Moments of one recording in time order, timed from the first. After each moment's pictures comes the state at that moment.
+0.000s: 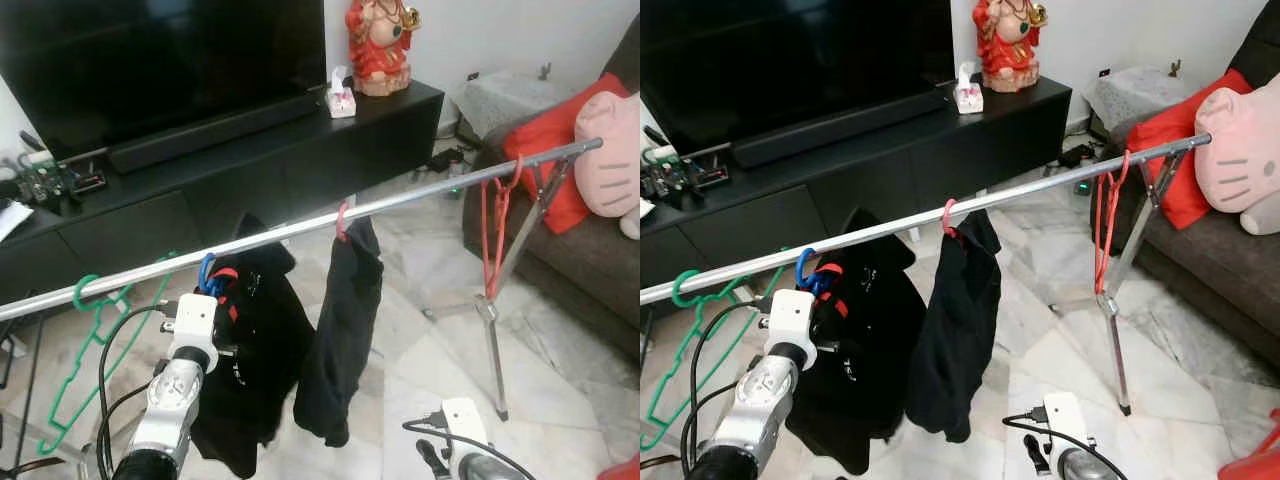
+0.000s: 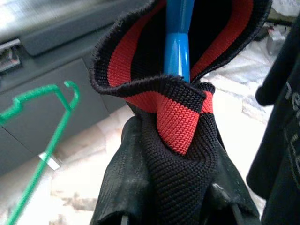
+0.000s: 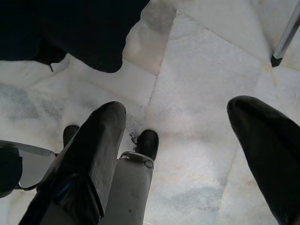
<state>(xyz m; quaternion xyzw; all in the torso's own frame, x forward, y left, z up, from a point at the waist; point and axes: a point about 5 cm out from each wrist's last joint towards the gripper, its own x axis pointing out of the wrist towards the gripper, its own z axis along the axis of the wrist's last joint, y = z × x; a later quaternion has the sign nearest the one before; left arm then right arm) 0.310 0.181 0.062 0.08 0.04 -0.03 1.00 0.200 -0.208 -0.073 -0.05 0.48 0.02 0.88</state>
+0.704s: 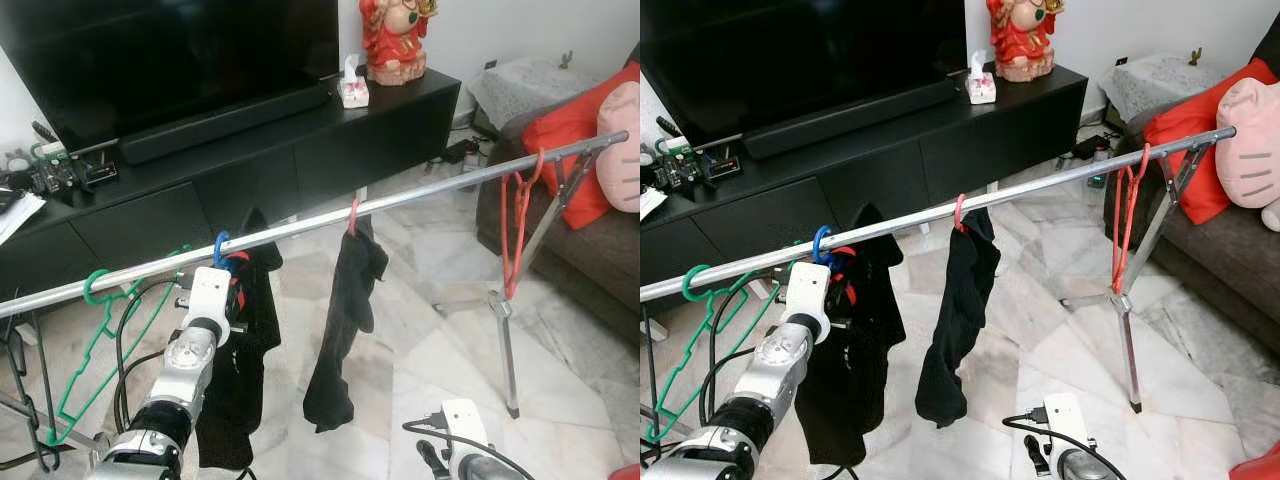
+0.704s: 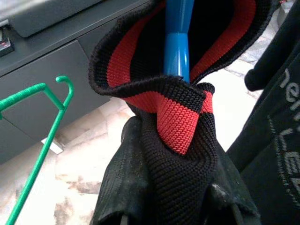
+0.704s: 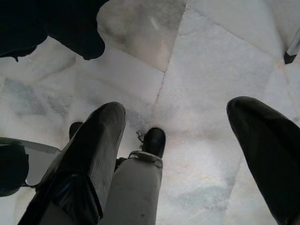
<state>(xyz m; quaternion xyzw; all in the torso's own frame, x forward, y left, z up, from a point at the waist) 0.339 0.171 0.067 0.08 0.09 -0.03 0.99 0.200 -0.205 -0.074 -0.05 0.48 0.02 0.88</state>
